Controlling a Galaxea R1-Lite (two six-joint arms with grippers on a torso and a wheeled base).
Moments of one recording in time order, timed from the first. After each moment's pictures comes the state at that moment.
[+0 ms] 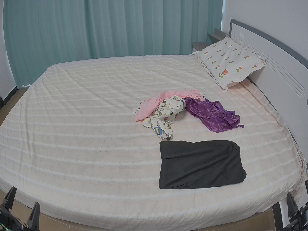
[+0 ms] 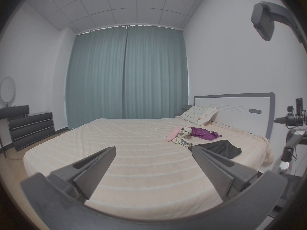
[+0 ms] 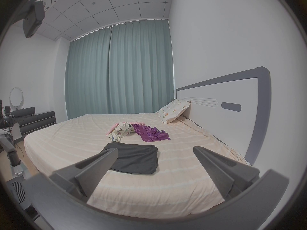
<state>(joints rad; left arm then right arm) 0.00 0.01 -0.02 -0.06 -0.09 -0.01 0.00 0.01 -0.02 0.00 -0.01 0.01</state>
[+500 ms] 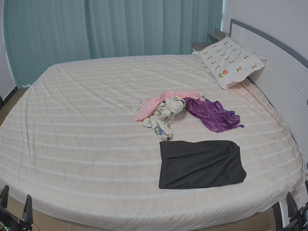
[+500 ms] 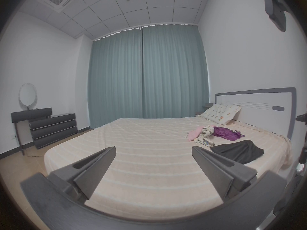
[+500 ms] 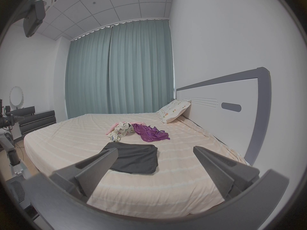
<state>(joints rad) 0.00 0.01 -0.02 -0.05 0.13 0.02 0.00 0.01 -0.02 0.00 -0.01 0.01</state>
